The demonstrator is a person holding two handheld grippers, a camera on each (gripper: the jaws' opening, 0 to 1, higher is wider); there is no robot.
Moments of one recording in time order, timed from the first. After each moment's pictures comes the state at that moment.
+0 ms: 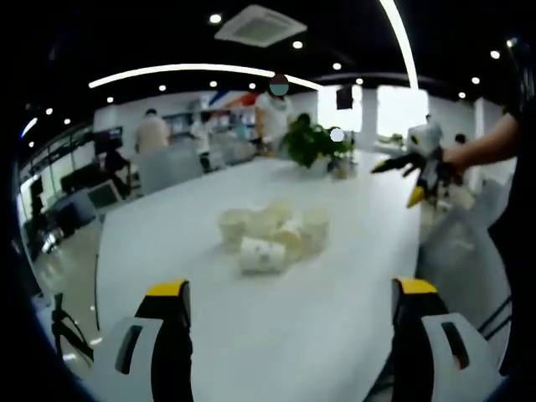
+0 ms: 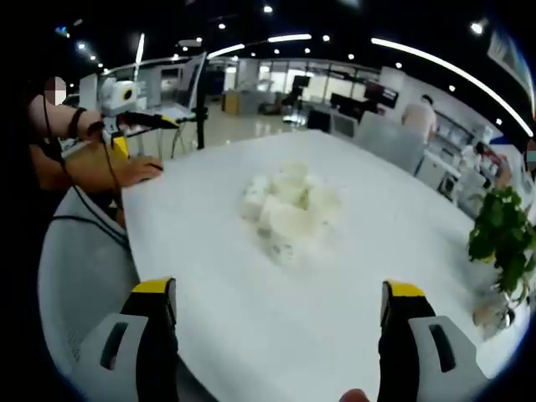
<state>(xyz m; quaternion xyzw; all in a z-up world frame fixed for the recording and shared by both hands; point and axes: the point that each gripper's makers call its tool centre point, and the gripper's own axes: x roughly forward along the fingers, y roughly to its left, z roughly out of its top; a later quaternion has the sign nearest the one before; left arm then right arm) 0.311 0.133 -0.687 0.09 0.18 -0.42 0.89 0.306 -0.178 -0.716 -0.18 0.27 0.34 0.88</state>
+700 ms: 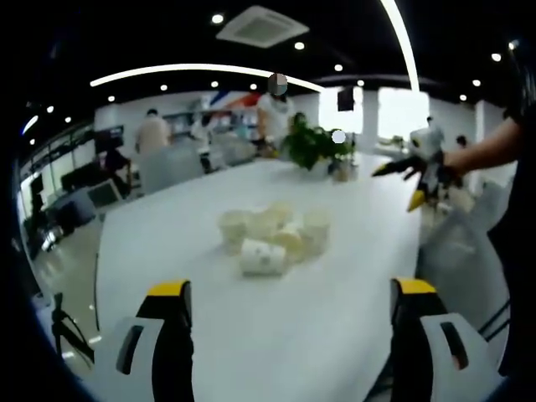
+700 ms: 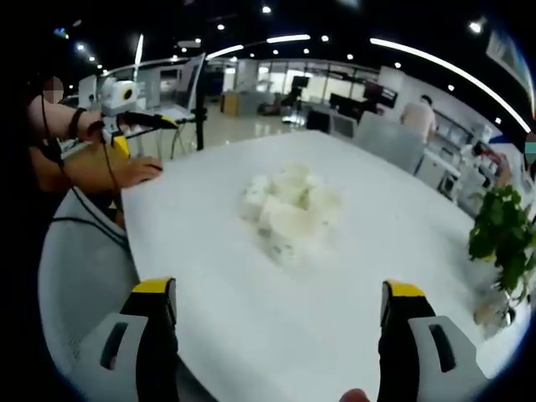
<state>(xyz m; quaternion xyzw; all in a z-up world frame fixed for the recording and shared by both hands) 0.314 0.133 -0.684 0.08 0.18 -0.42 0.89 0.306 -0.177 -0.713 -0.17 0.27 0.34 0.89</state>
